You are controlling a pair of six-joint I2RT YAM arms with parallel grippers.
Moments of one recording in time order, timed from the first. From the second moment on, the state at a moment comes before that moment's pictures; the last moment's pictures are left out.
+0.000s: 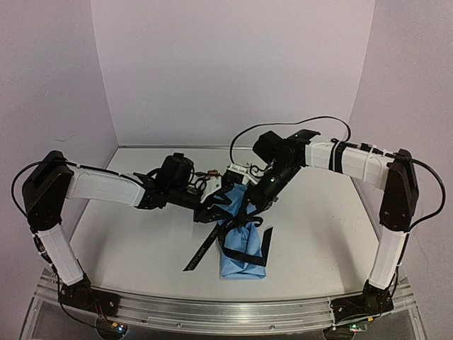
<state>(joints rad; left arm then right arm) -0.82 1.75 1.04 0.16 0.60 0.47 0.76 1.90 1.66 -1.04 -0.71 -0.06</state>
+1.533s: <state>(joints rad) -0.95 1.65 0.85 0.42 0.35 0.18 0.78 1.97 1.79 -1.00 -0.58 0.55</state>
